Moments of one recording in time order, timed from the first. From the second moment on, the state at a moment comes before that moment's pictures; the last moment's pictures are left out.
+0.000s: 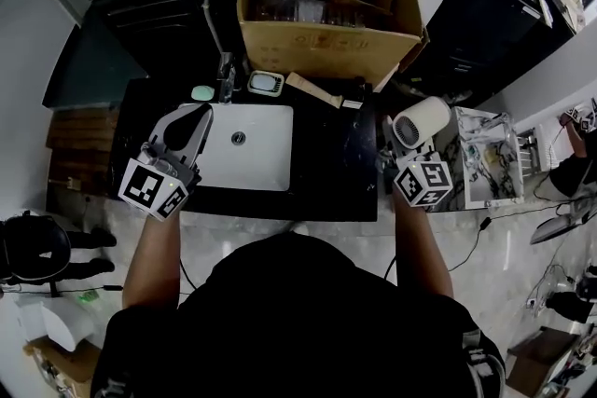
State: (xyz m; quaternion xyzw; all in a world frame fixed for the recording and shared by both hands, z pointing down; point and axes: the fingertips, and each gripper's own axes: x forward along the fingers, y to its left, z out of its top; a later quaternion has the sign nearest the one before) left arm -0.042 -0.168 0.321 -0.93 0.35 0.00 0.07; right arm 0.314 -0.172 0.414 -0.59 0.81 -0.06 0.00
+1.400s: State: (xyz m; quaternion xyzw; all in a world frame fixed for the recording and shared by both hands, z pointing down) left arm -0.028 -0.180 0.333 -0.93 0.37 0.02 0.06; right arm 0.320 -0.202 0.424 -0.55 0.83 -0.05 -0.05
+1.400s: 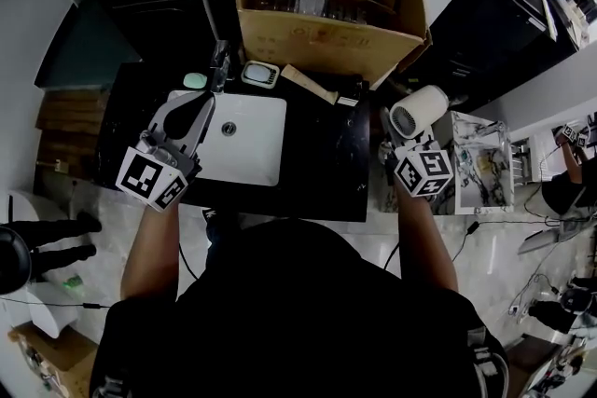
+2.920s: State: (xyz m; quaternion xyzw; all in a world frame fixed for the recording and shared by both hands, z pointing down) left arm -0.048 -0.190 0.338 -0.93 0.35 0.02 0.05; right arm 0.267 -0.256 0.429 -0.47 0.86 0.05 -0.20
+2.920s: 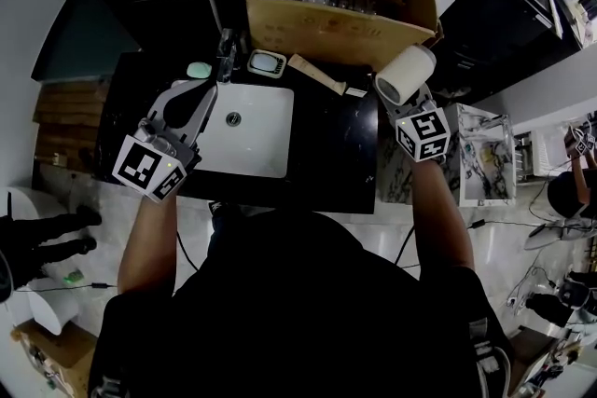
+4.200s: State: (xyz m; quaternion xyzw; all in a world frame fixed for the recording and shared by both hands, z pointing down) left arm -0.022 -0.223 0.340 -0.93 0.34 -0.01 0.11; right arm 0.173 -0.287 0.634 -0.20 0.85 0.09 -0.48
